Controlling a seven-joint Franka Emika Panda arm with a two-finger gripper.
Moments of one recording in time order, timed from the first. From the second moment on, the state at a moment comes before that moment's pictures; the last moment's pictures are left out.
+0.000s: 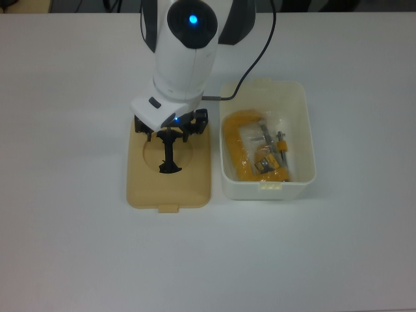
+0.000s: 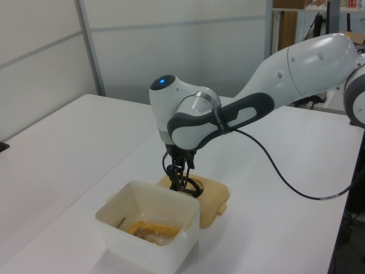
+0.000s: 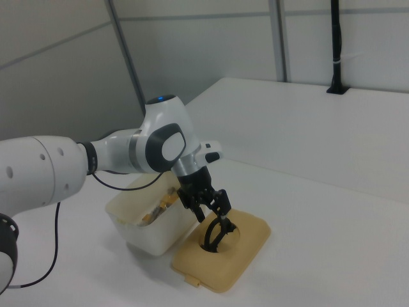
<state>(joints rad) -0.03 0.38 0.16 -1.66 -0.27 2.01 0.11</state>
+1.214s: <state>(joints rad) -0.03 0.40 0.17 -1.55 -0.28 1.89 0.18</state>
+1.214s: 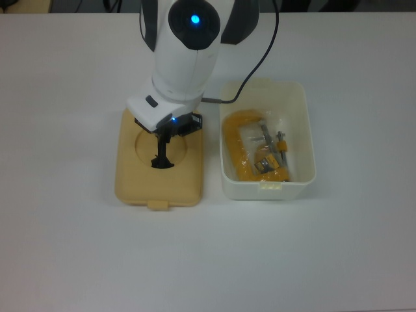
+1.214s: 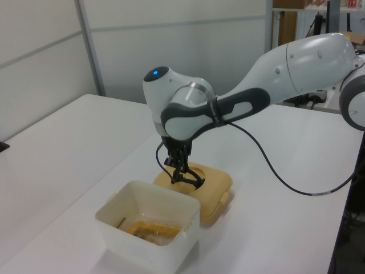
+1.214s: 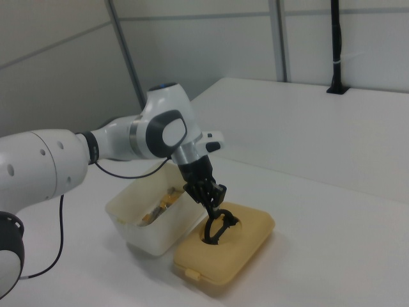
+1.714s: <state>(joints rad) -0.03 0.32 0.19 -1.43 -0.16 1.76 0.16</state>
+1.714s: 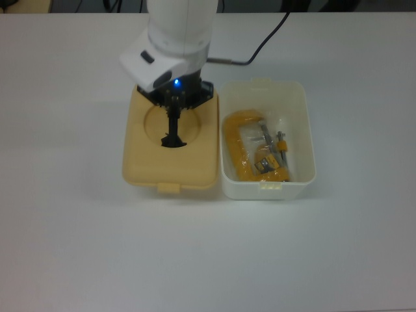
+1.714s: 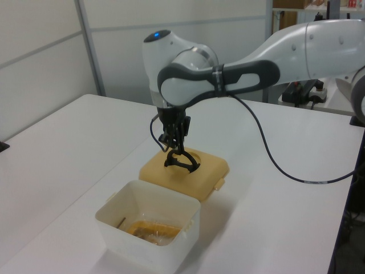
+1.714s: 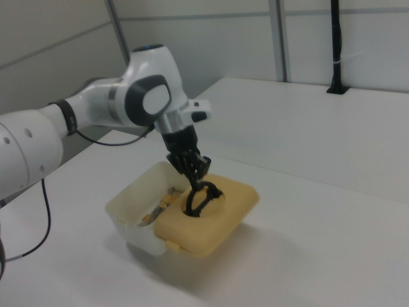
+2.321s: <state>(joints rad) -0.01 0.29 0.20 -1.37 -0.11 1.73 0.16</state>
